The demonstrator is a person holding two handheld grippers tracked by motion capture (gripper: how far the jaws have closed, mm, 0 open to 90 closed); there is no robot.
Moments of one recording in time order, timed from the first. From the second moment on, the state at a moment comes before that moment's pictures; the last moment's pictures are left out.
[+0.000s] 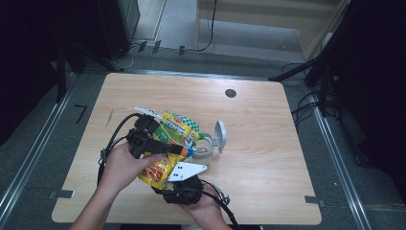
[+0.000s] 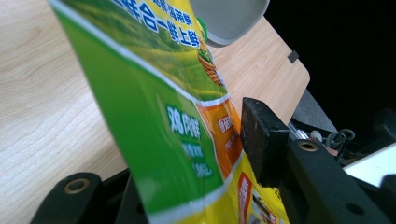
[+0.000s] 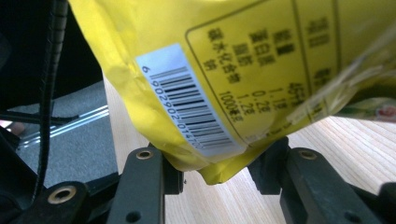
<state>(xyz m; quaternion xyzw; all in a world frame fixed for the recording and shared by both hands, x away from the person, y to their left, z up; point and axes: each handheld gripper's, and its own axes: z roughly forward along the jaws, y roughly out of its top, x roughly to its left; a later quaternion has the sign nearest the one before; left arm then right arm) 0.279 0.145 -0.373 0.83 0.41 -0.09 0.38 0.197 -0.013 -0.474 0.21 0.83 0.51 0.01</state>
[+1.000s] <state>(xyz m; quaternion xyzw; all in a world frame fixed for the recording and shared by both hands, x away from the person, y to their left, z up) 0.304 0.119 -0.370 0.82 0.45 -0.12 0.32 0.207 -0.003 -0.461 0.18 0.86 0.48 0.03</state>
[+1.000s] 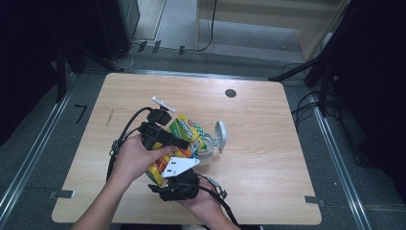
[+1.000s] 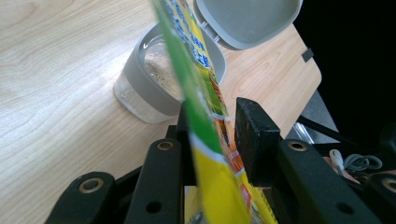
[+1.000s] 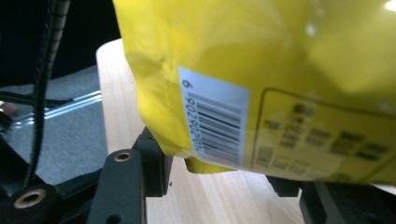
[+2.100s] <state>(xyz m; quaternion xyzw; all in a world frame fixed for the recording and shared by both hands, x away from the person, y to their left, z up) 0.314 0.122 -0.361 0.83 0.45 -0.13 0.31 0.214 -0.002 -0.454 0.18 0.84 0.51 0.01</state>
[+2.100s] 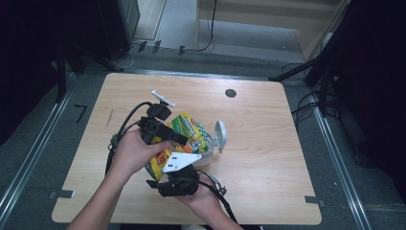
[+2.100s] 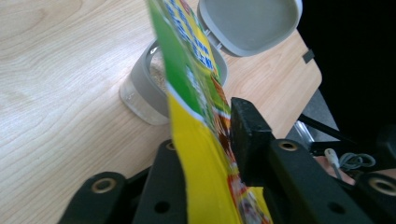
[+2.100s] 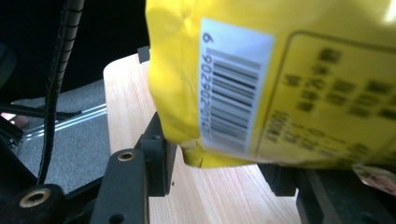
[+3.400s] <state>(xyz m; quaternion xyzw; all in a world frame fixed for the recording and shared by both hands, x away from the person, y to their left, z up) 0.336 0.107 -0.347 0.83 0.47 -0.12 0.28 0.228 0.000 -0.443 0.20 0.83 0.52 0.00</state>
